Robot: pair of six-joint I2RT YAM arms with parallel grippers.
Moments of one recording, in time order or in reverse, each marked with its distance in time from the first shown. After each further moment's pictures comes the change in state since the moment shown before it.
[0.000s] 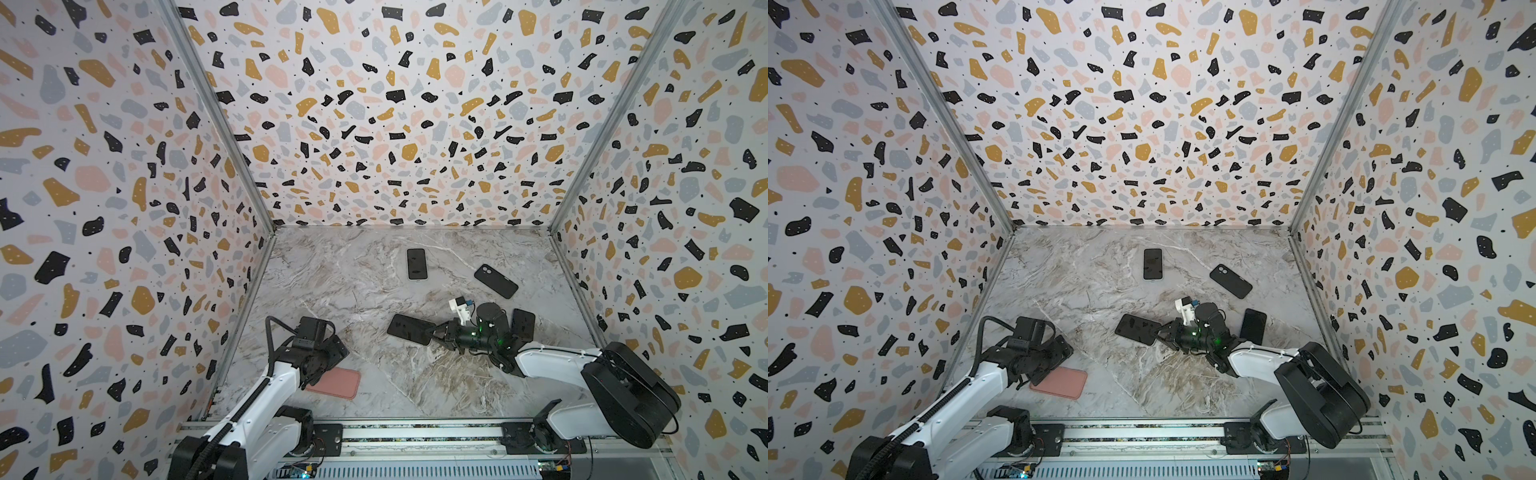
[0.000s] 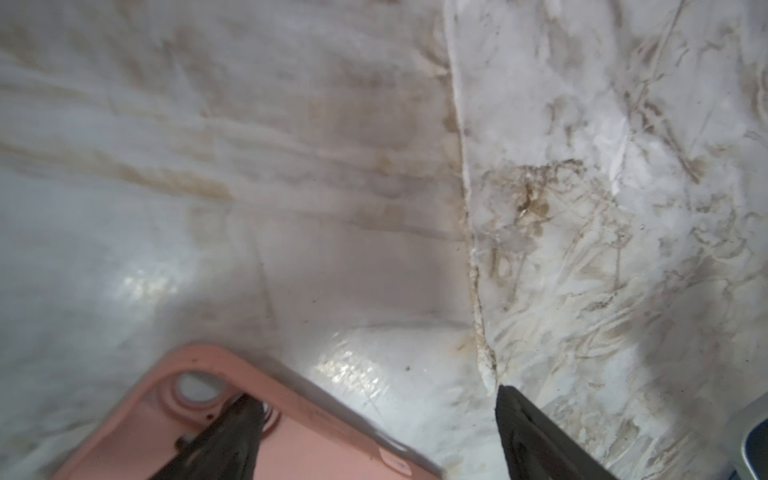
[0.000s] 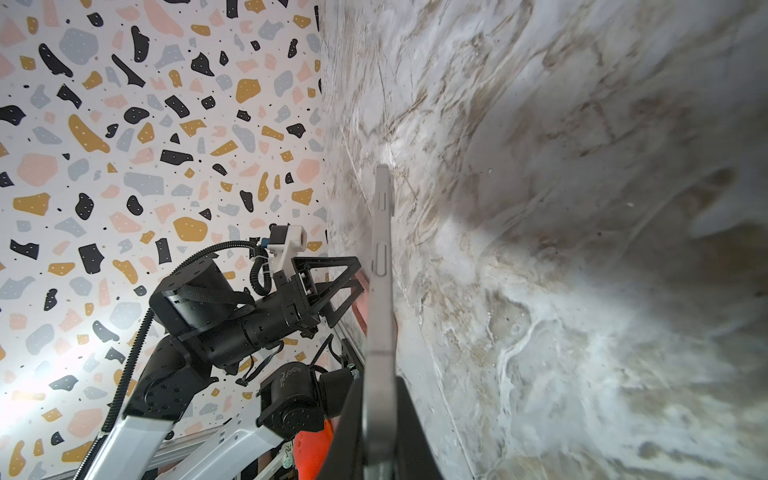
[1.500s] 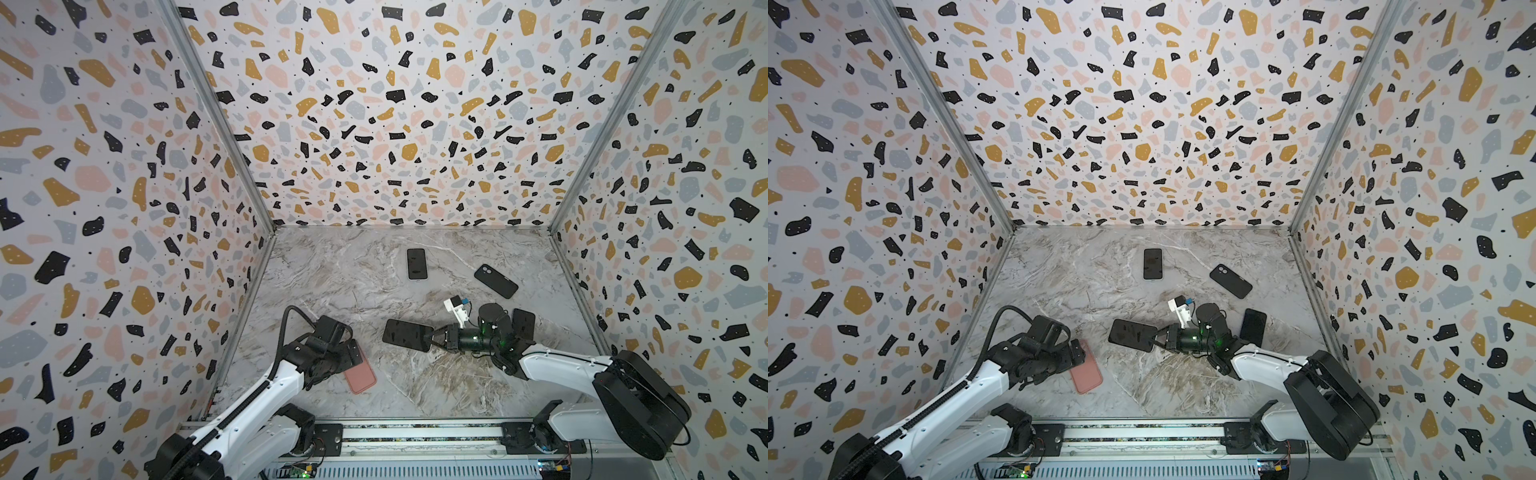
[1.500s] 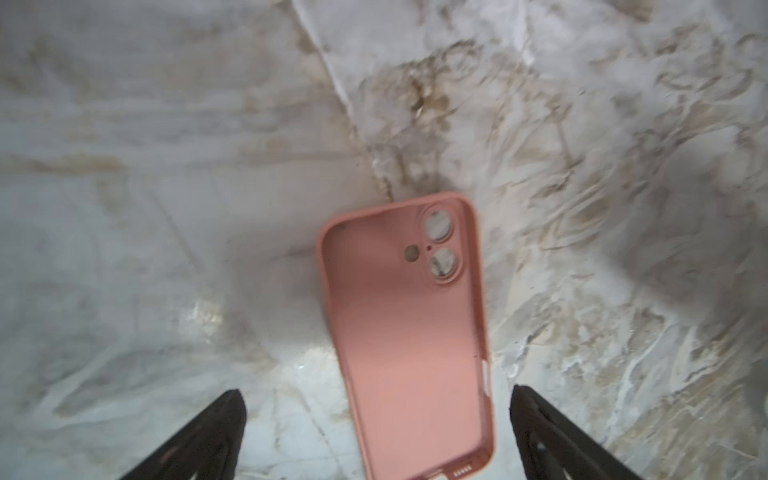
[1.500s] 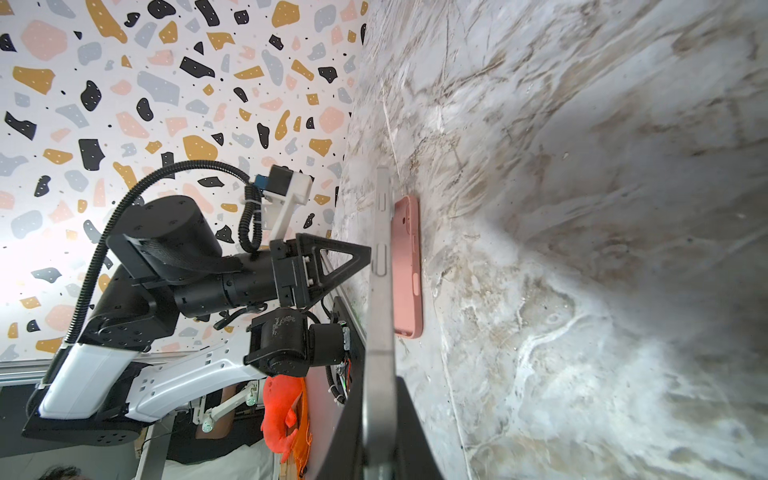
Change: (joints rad) left arm -0.248 -0.042 0.079 -0.179 -0.109 0.082; right arm 0.013 -0.066 -0.003 -0.033 -0.101 -0.192
